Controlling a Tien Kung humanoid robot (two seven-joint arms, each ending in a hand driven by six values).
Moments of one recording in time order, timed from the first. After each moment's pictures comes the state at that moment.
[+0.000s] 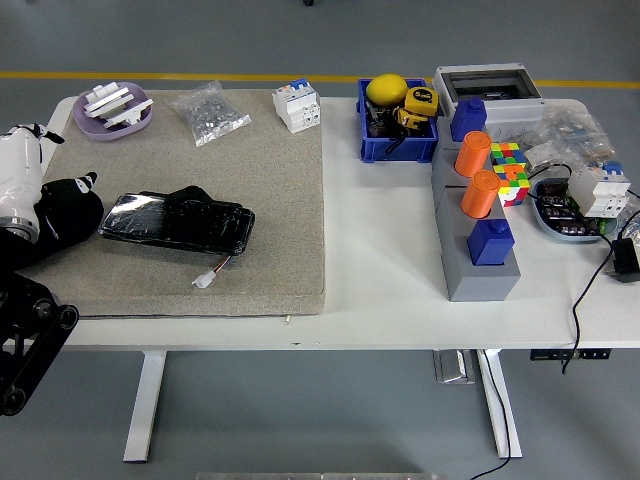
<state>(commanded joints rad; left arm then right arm) -0.26 0.32 -1.26 -1.38 2.27 0.34 0.56 0.11 -0.42 0.93 0.35 -0.27 -0.14 -0.12</state>
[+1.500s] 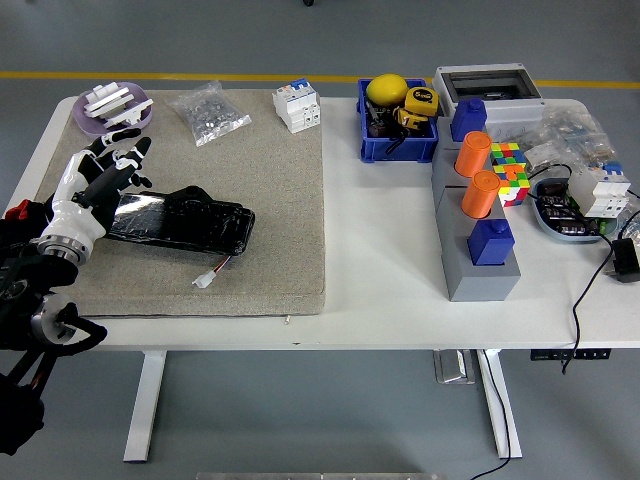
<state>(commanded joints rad) -0.24 0.23 -1.33 -1.30 0.69 0.12 -0.07 0.09 -0.40 0.93 0.35 -0.26 -0.14 -0.12</state>
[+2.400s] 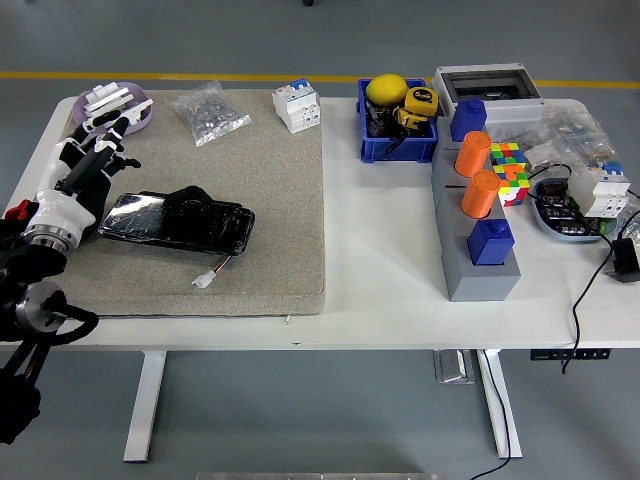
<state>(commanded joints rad) -0.27 0.24 -1.37 -1.29 0.67 0.10 -0.09 0.09 -0.41 0.86 0.34 -0.21 -0.11 -0.12</state>
